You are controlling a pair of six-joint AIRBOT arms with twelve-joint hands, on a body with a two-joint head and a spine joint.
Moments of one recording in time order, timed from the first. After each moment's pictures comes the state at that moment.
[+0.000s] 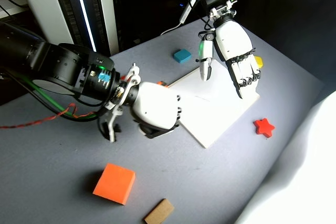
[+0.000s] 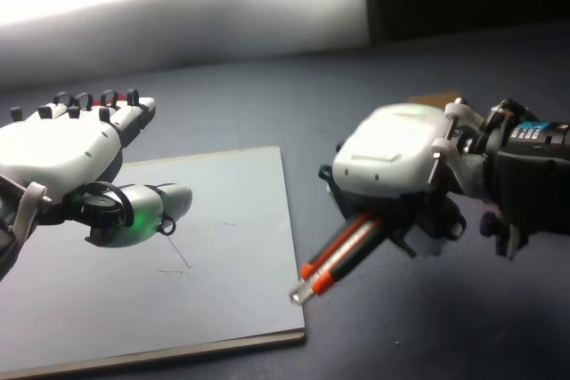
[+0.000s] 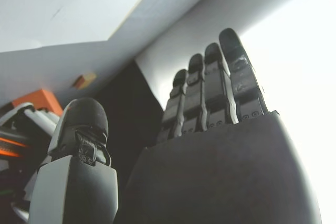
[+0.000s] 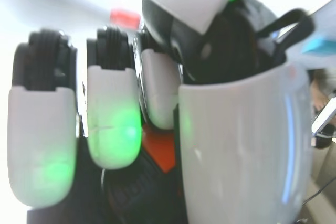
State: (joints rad) left arm 0.56 -0.84 0.69 -1.22 -0.85 1.91; right arm -0.37 -1.23 1.10 0.31 0.02 -1.41
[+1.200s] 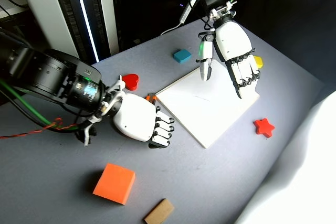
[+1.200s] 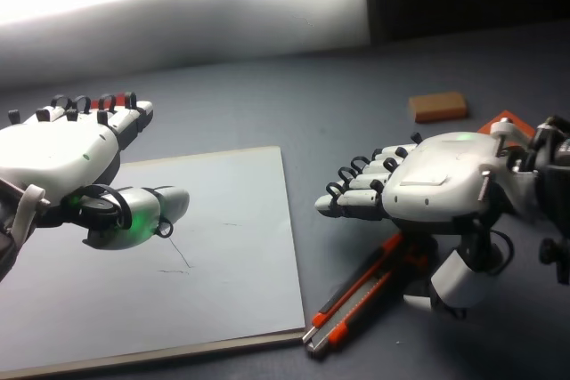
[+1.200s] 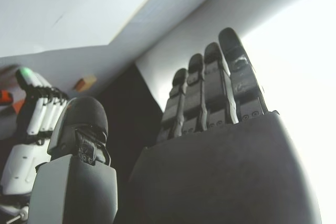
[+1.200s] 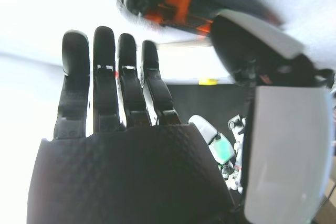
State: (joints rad) left arm 0.57 -0.84 0.69 -1.23 -0.85 1.90; right arm -0.40 -1.13 1.04 0.32 -0.06 -1.39
